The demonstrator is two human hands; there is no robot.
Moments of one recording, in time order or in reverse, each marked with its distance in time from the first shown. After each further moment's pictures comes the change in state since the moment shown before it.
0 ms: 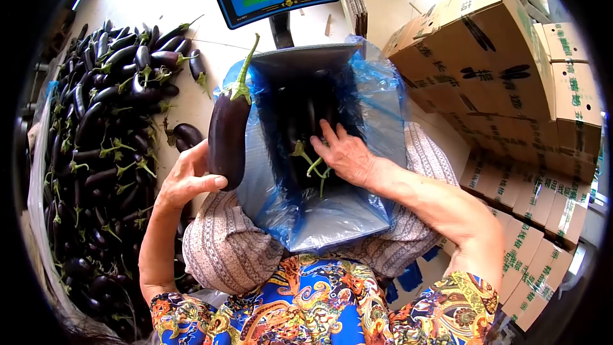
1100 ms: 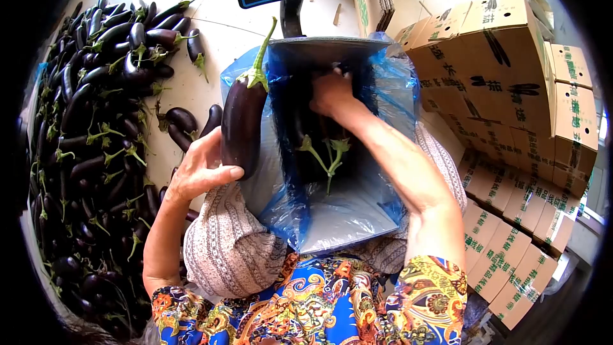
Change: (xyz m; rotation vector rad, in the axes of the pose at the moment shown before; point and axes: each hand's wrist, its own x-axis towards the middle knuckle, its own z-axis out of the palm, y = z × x) left_hand 0.012 -0.021 0.000 0.058 0.026 0.076; right_hand 0.124 0.045 0.025 0.037 -0.265 0.546
